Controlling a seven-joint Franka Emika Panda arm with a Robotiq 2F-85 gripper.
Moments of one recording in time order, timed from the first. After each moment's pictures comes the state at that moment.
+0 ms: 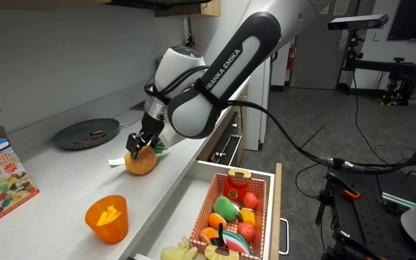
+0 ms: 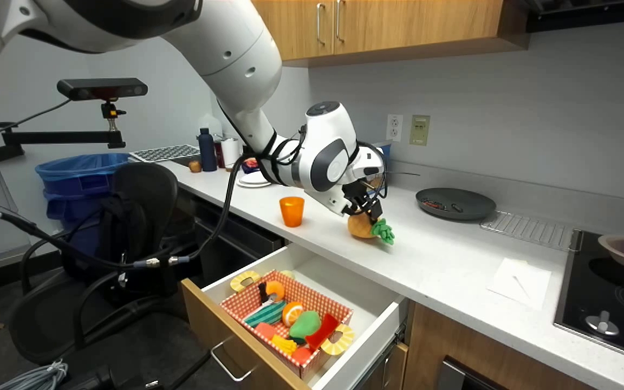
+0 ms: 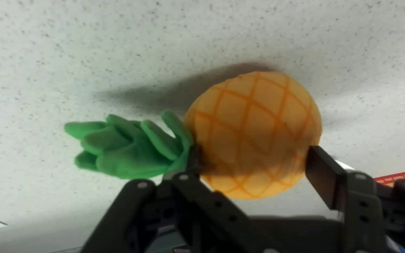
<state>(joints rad) 0.13 0.61 -0.03 -1.81 -0.04 3.00 0.31</state>
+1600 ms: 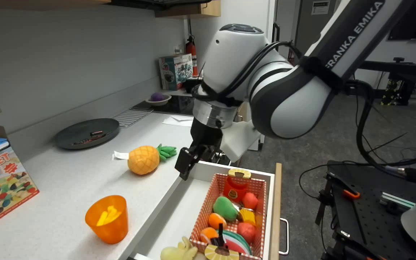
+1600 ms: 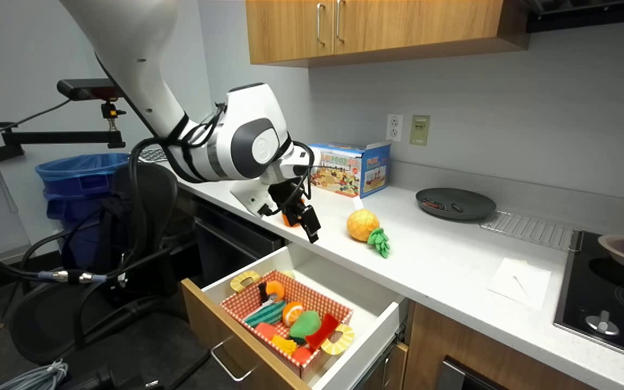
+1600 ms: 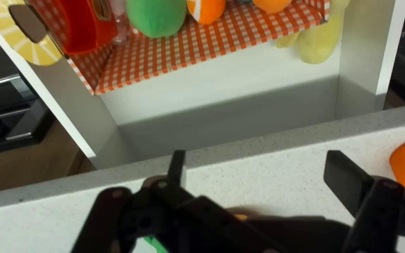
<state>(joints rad) 0.48 0.17 -0.28 -2.38 -0.19 2.91 0.57</state>
